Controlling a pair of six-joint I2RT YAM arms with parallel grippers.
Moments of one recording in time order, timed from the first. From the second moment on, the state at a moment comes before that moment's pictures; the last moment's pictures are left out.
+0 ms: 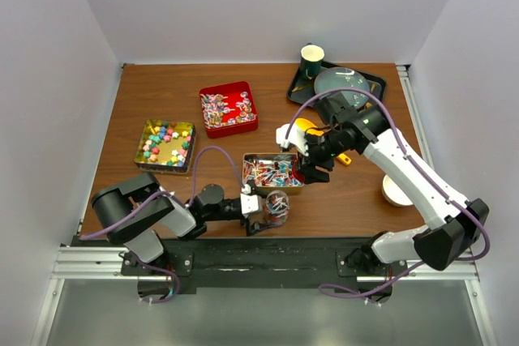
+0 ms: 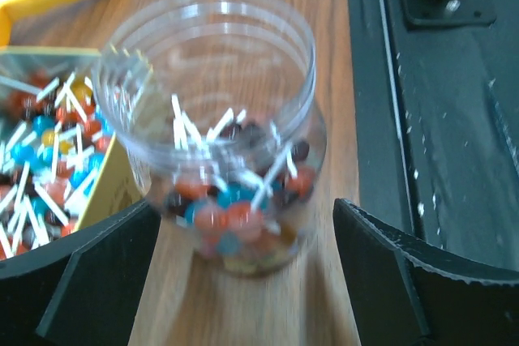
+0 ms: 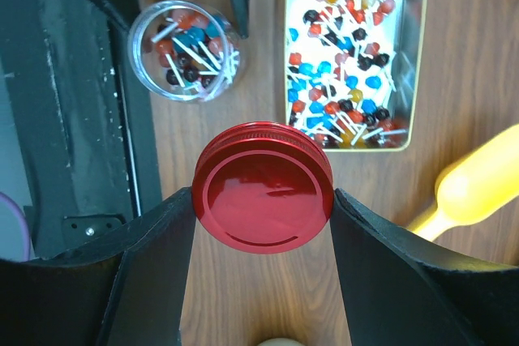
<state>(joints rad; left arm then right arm) -0.93 1.61 0.20 1.21 0.48 0.19 0.58 1.36 1.43 -1.24 -0.46 -0.85</state>
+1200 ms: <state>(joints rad) -1.01 1.97 0.26 1.49 0.37 0.18 0.88 1.49 1.34 -1.18 -0.46 -0.94</state>
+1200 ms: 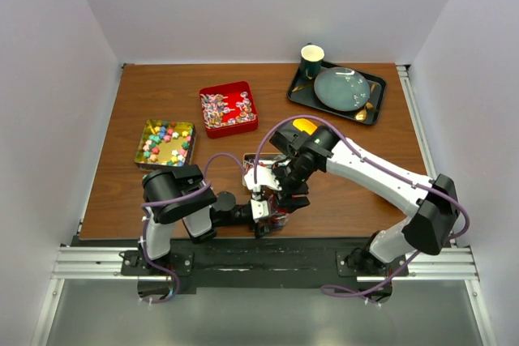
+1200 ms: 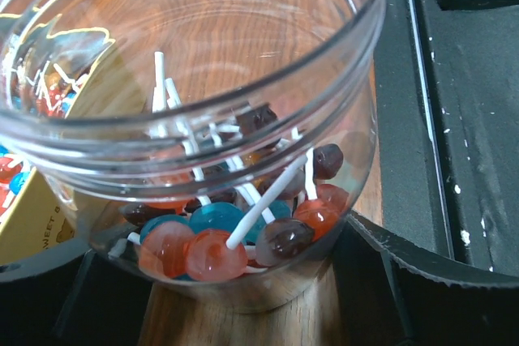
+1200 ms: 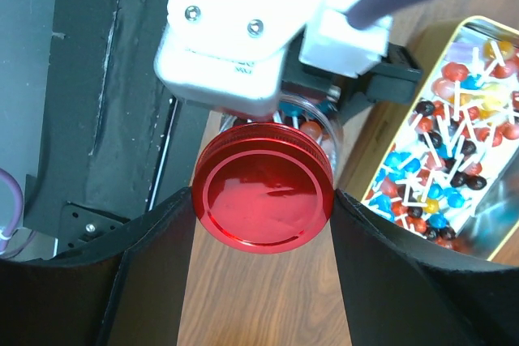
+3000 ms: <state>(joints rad) -1.01 1.97 0.26 1.50 0.31 0.17 0.93 1.49 1.30 -1.09 -0.27 -0.78</state>
